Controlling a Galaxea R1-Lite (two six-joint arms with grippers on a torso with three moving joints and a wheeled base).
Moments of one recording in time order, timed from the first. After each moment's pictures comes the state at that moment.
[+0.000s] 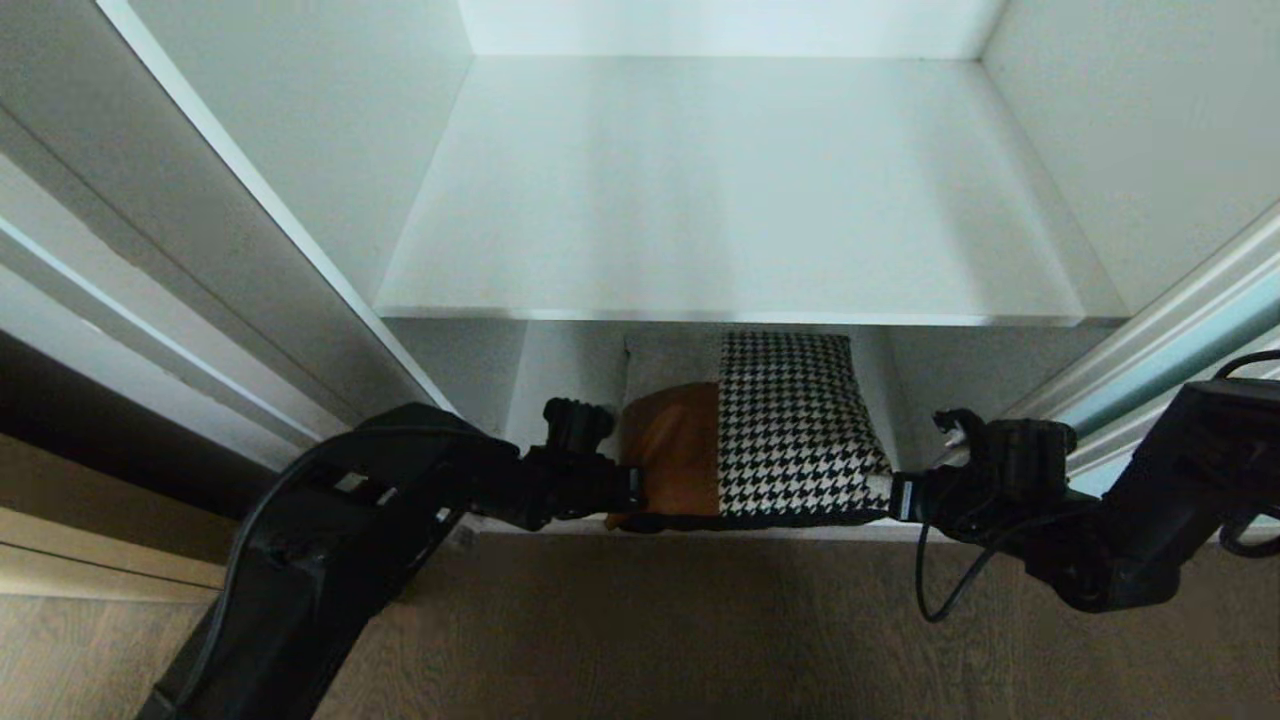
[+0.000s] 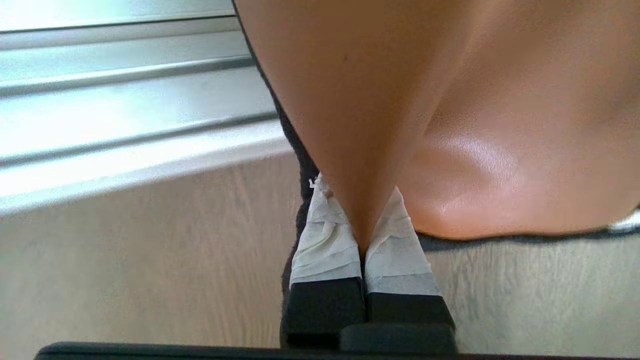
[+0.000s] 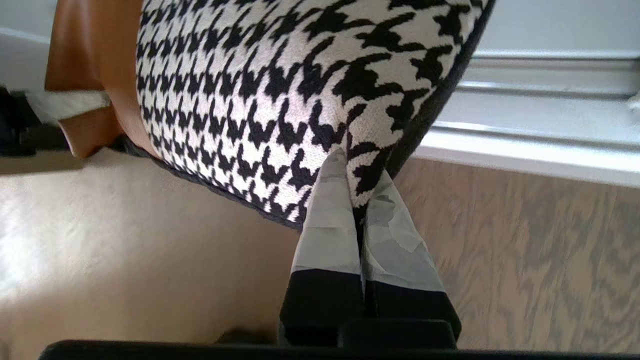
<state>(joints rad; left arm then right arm) -0.40 2.64 -1.71 -0.35 -0.14 -0.24 0.09 2.24 -0.82 -1.02 0.31 0.24</state>
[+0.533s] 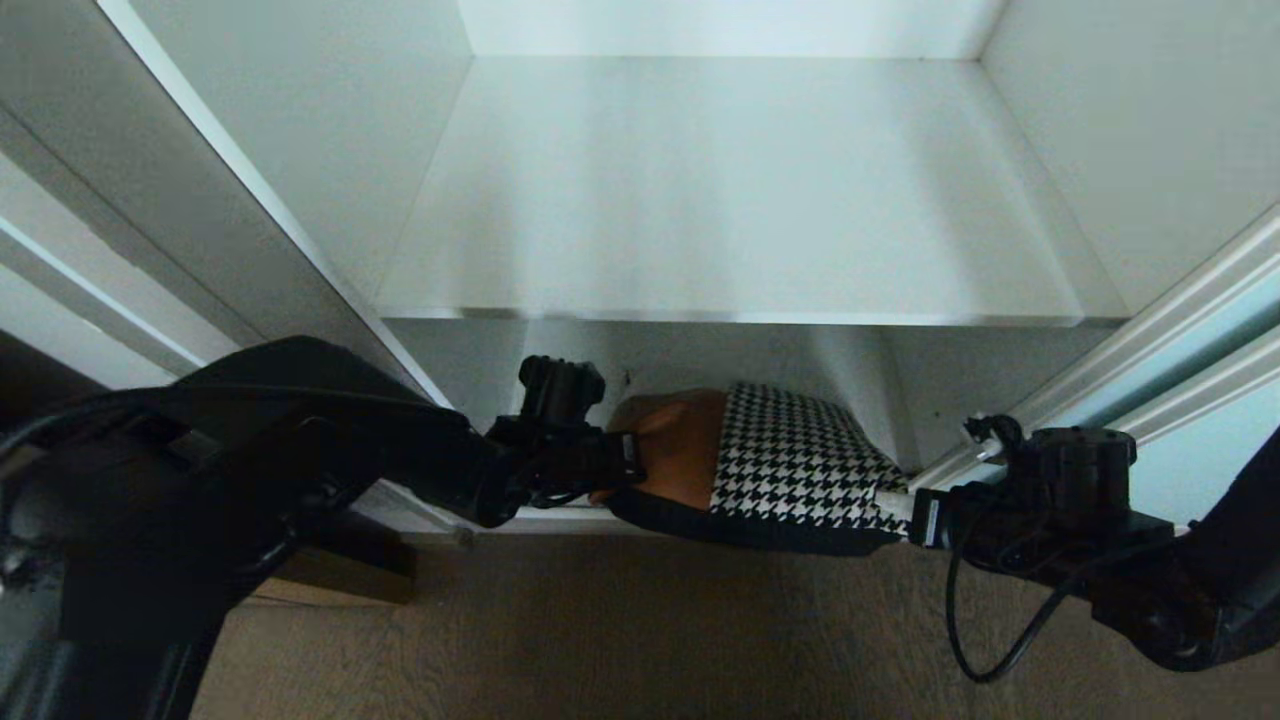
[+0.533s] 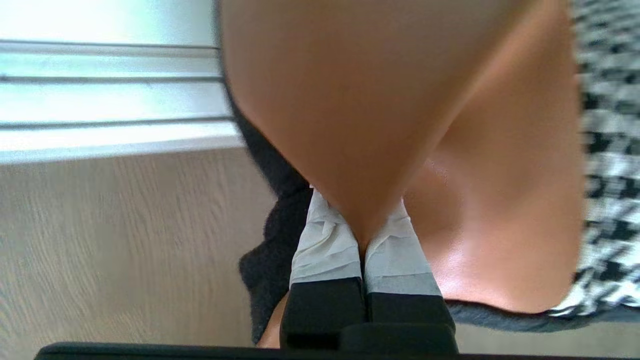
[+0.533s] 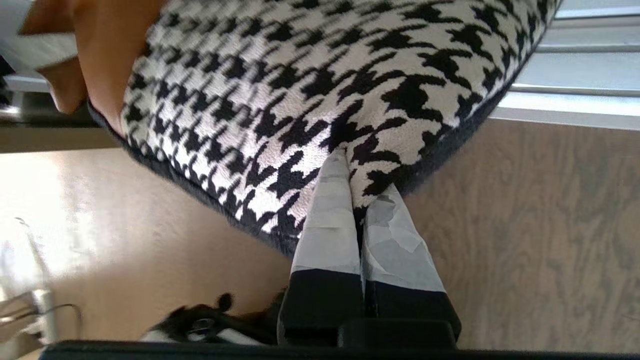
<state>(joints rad) -0.47 2.29 -1.35 -0.44 -0.02 -0.37 0.16 2.01 -0.57 -1.04 0.32 0.32</state>
